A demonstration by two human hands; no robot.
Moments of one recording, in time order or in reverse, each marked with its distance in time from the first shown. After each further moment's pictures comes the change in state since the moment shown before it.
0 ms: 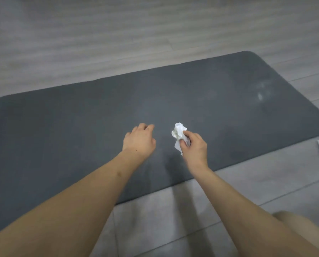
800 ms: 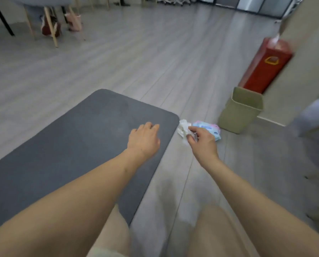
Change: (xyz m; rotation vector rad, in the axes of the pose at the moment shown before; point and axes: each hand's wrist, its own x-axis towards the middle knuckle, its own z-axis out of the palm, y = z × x) left_hand 0.086 0.436 -0.066 0.112 0.041 0.966; right_hand 0.029 0.054 -0.408 -0.234 0.702 0.295
